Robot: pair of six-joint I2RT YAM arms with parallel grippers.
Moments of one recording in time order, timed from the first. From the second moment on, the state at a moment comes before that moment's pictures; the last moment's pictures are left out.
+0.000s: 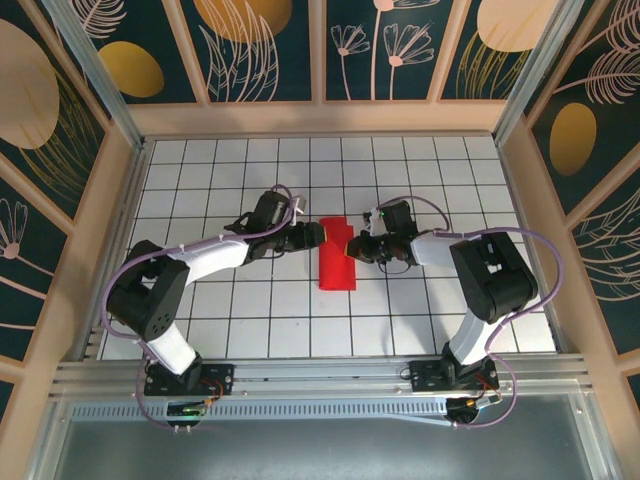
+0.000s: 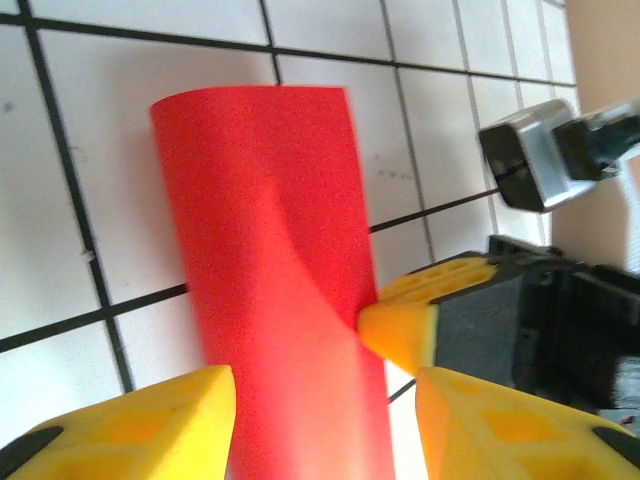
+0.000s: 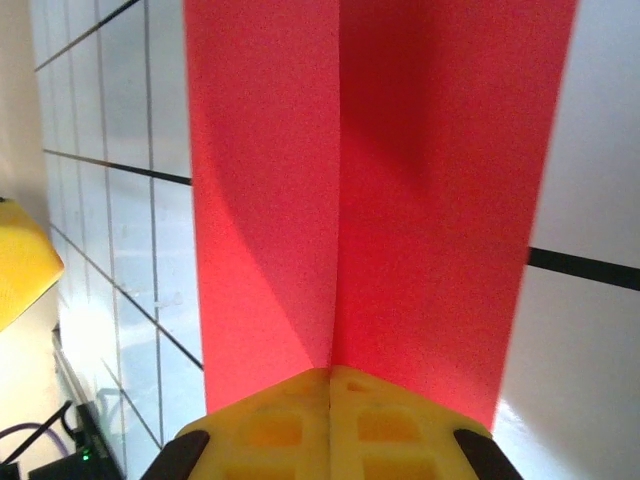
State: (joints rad) left arm -0.59 1.68 0.93 0.01 0.40 -0.71; right arm 0.43 1.72 0.77 0.05 -0.62 0.62
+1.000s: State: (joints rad) left arm -0.65 1.90 1.01 -0.03 0.38 -0.71; right arm 0.43 1.73 0.78 -0.02 -0.55 0.60
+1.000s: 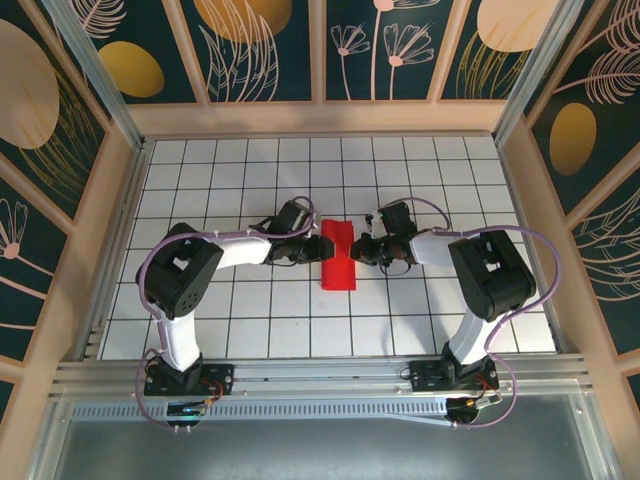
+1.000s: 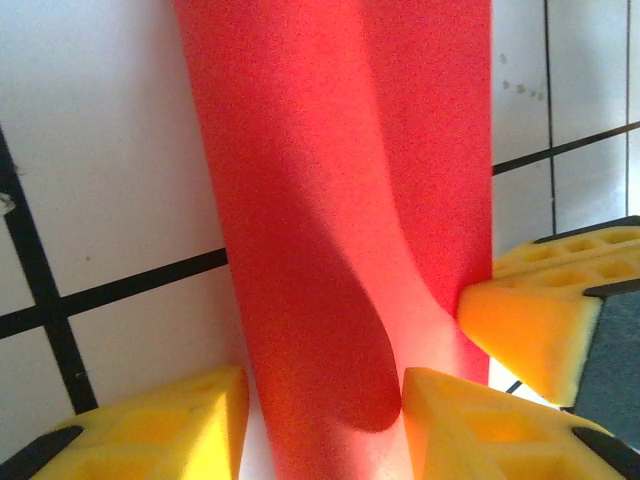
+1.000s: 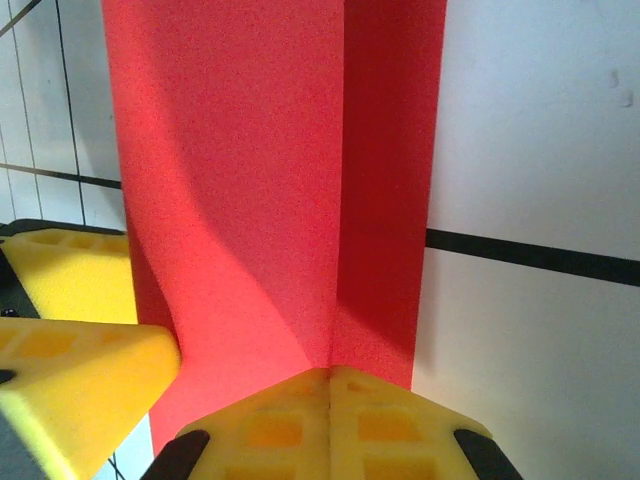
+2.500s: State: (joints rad) left arm -0.68 1.96 1.16 -0.25 0.29 -0.65; right arm 0.33 1.53 0.75 -0.16 -0.36 0.52
